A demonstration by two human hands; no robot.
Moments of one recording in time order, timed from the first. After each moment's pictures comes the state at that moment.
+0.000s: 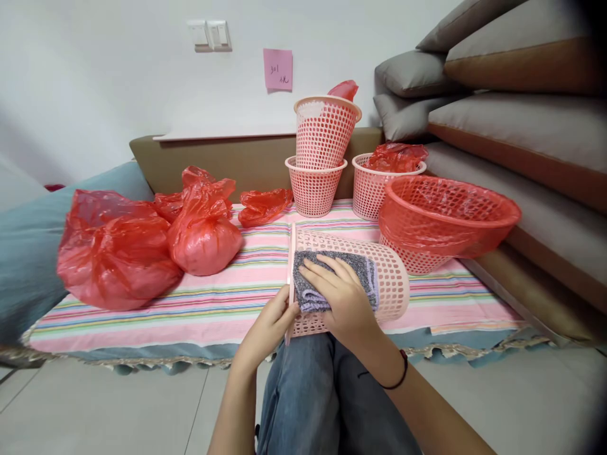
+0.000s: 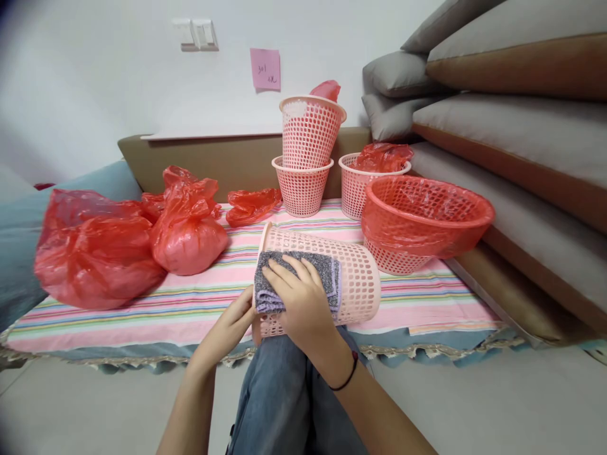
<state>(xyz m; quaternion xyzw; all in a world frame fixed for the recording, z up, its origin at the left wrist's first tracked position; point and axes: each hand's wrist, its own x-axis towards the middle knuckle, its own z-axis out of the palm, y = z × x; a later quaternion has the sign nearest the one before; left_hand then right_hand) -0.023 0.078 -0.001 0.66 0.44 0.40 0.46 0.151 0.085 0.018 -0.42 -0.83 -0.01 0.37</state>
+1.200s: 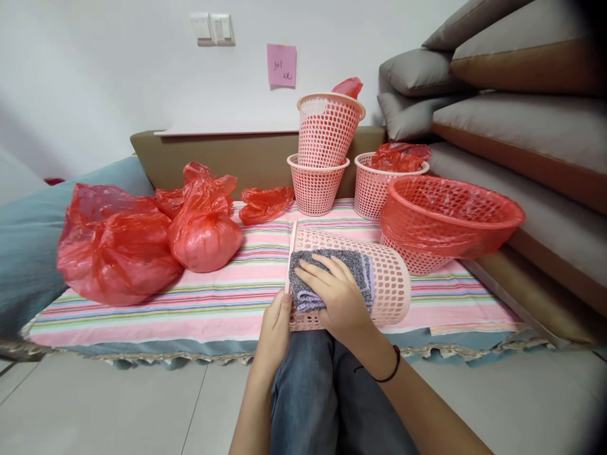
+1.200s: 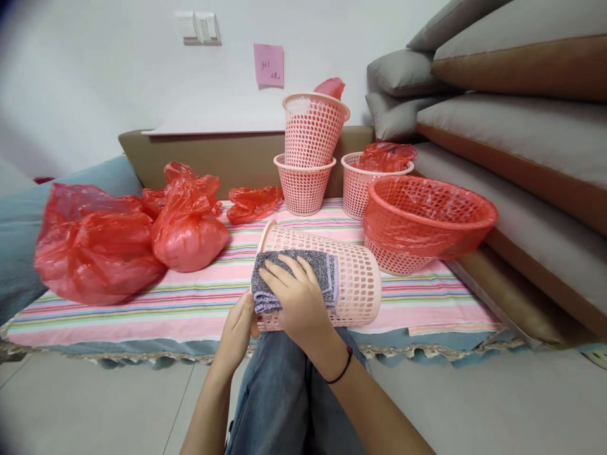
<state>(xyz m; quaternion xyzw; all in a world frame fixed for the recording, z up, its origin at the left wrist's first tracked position) -0.007 0.072 -0.033 0.57 0.49 0.51 0.42 0.146 0.090 0.012 -0.41 -0.85 -0.01 0.34</state>
